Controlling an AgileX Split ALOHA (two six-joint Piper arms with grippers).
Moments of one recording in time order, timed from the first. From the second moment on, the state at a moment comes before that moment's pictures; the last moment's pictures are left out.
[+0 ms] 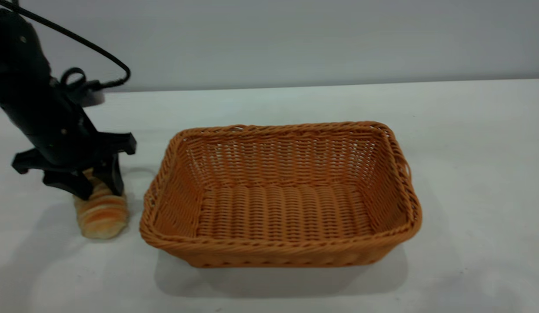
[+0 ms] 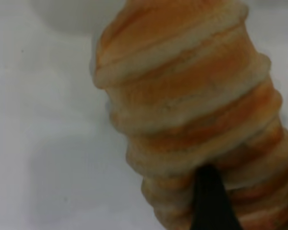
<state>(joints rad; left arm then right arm) -0.09 2.19 -1.17 -0.21 0.31 -0.05 0.32 1.07 -1.08 0.54 1.01 -0.40</state>
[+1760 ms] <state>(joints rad) -0.50 2.06 -1.22 -0.57 0.37 0.35 0.32 0.90 -1.08 0.50 1.08 -0.37</state>
